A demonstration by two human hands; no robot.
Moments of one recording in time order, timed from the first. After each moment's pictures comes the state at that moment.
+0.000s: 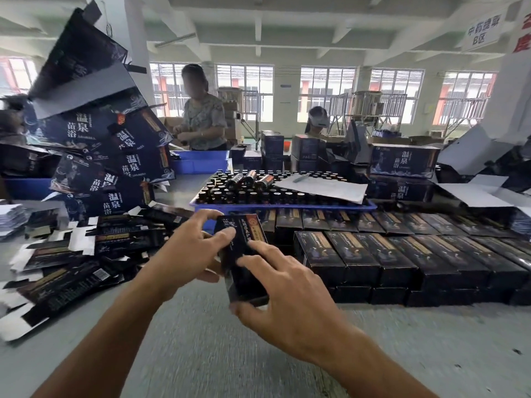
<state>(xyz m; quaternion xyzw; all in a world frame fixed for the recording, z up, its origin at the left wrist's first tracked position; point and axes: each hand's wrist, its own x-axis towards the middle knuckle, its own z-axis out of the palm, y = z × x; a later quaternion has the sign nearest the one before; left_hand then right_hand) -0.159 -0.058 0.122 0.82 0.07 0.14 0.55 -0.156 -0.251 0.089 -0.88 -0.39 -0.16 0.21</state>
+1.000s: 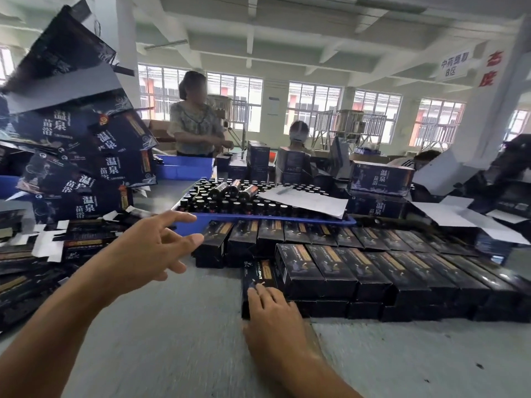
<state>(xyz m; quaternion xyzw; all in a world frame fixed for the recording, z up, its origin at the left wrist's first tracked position) -0.171 -0.028 0.141 0.87 0.04 0.14 0.47 -0.101 -0.242 0.014 -0.96 -0.26 -0.06 0.07</state>
